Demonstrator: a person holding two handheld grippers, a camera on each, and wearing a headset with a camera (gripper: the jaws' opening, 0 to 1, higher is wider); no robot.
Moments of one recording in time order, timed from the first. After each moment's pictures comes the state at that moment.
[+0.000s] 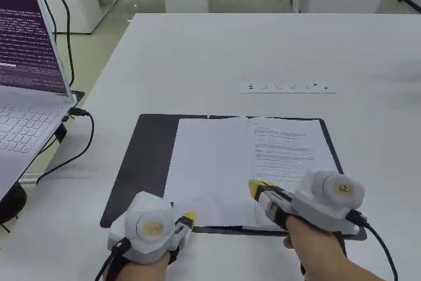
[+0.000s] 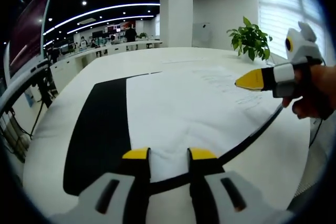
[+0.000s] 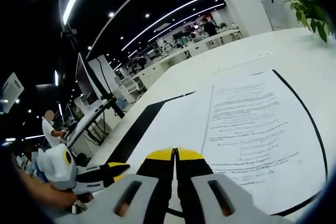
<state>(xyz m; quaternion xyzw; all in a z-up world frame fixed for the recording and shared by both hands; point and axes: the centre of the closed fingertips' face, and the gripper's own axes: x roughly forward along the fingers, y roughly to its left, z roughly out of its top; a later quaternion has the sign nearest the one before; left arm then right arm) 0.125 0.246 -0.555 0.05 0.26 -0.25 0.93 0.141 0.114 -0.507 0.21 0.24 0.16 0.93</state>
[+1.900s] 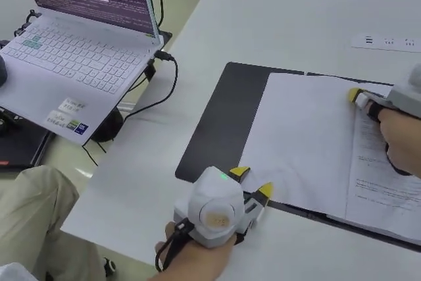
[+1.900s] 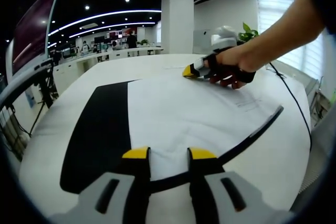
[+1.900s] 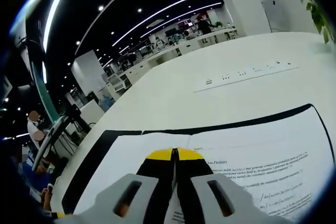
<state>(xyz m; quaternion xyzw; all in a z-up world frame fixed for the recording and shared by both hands) 0.127 0.246 -0.558 0.04 0.23 -0.25 0.94 0.323 0.075 -0.536 0.19 0.26 0.12 0.94</state>
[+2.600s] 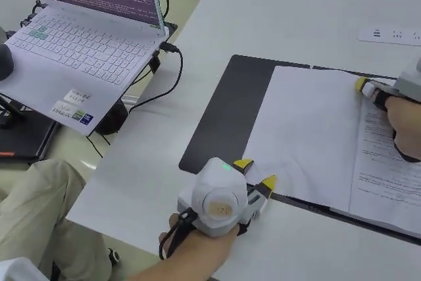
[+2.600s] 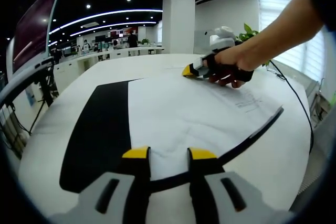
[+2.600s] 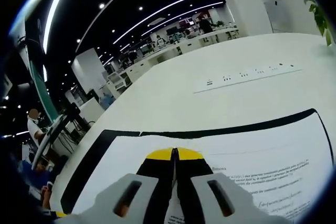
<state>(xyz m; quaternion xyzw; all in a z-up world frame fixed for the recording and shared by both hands) 0.126 0.246 -0.556 0.03 0.24 -0.25 0.94 0.320 0.072 -0.541 0.18 0.26 0.13 0.94</state>
